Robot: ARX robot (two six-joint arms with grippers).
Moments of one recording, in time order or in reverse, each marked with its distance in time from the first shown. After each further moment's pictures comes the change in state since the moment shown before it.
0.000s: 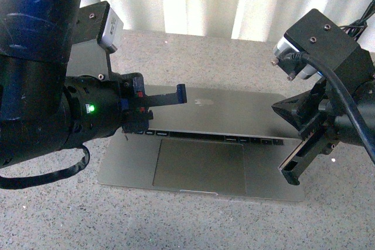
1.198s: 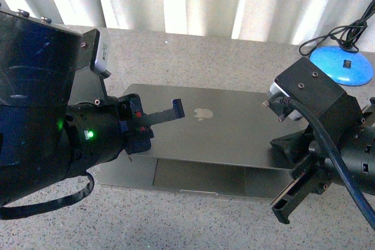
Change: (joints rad) left arm -0.030 0.046 -0.068 0.105 0.000 -0.165; right arm 0.052 0.069 -0.073 0.036 0.074 0.101
